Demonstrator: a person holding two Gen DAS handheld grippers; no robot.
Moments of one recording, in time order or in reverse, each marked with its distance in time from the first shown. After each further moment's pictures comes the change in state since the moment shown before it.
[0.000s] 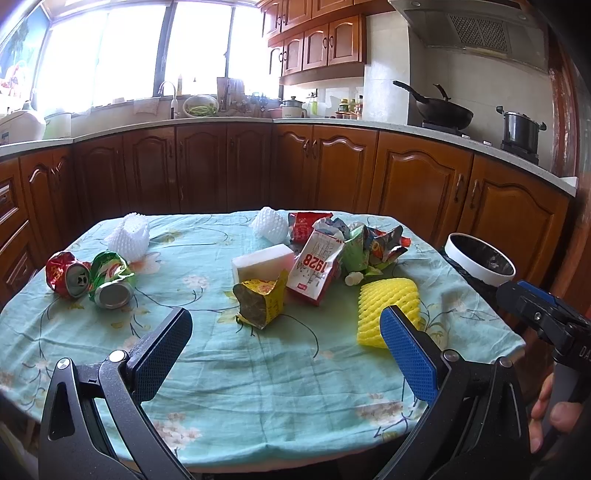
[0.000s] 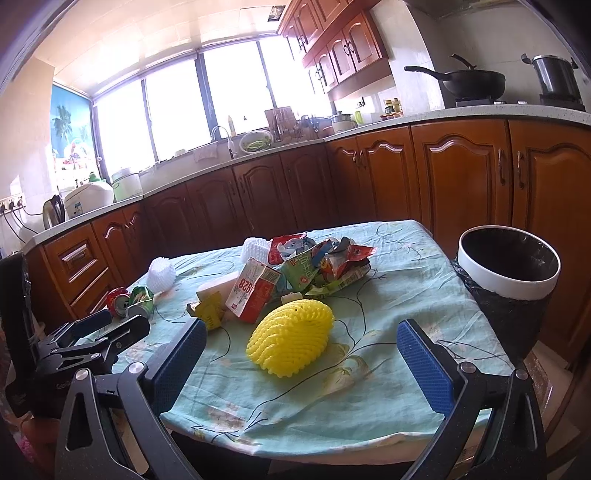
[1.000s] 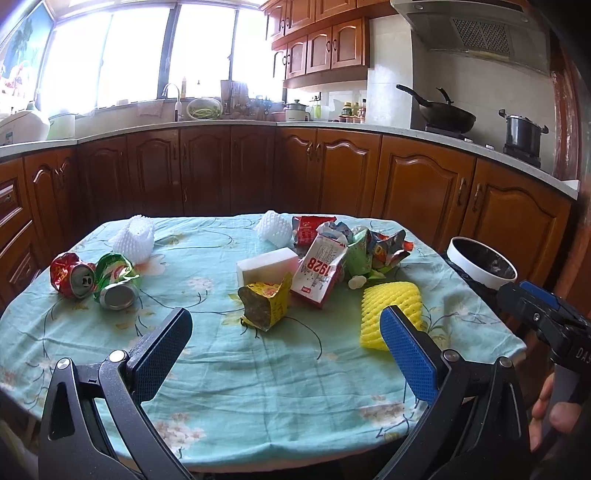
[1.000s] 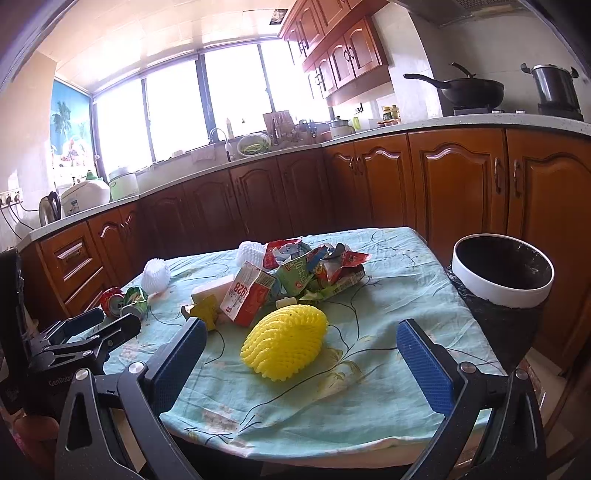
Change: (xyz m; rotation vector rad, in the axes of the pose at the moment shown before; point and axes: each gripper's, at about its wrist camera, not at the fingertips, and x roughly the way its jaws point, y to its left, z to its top) left arm -0.003 0.003 0.001 -0.008 -0.012 0.009; right arm -0.004 0.001 0.004 -0.021 -0.016 -0.027
